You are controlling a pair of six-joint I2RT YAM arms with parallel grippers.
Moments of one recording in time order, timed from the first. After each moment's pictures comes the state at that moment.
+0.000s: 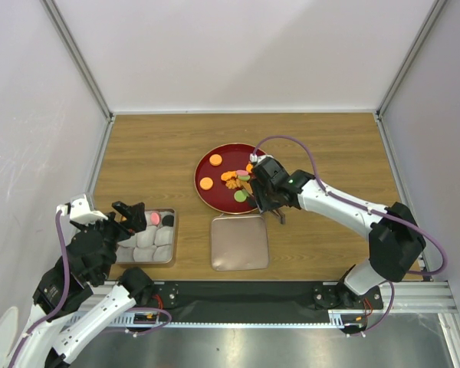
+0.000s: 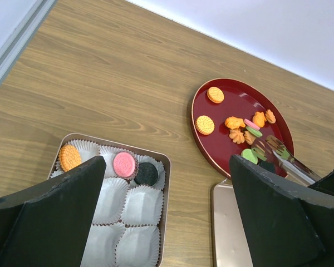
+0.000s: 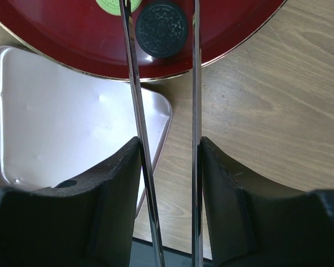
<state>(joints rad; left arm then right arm) -0.70 0.21 0.83 -0.88 -0.73 -0.55 0.78 1.54 1.16 -0.64 0.18 0.36</state>
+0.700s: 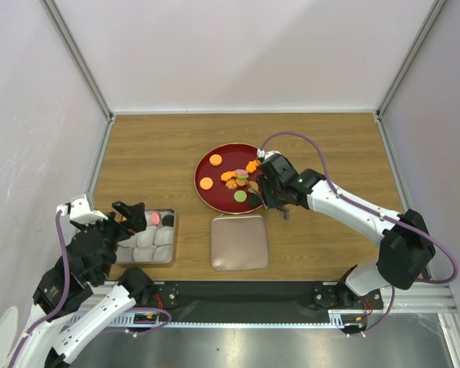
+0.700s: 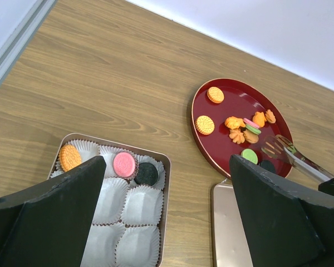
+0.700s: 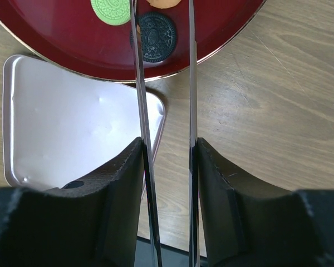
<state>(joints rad) -0.70 0.22 0.83 -0.88 -0.73 -0.55 0.75 1.47 1.15 -0.64 0.17 0.36</state>
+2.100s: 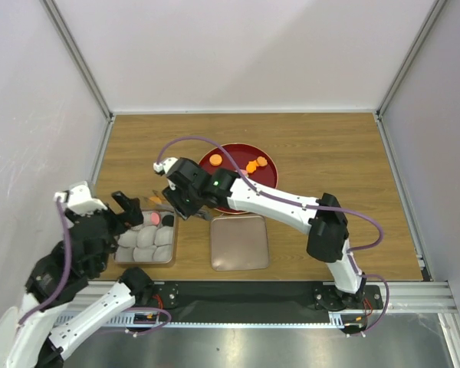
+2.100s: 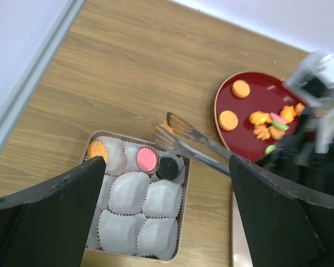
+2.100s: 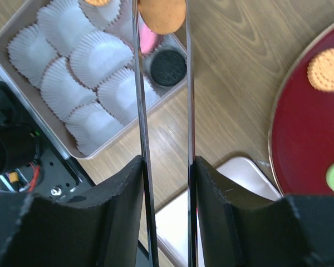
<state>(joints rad) -0.70 0.37 0.94 -0.97 -0.78 -0.55 1.15 2.03 1.92 -0.70 0.04 0.24</state>
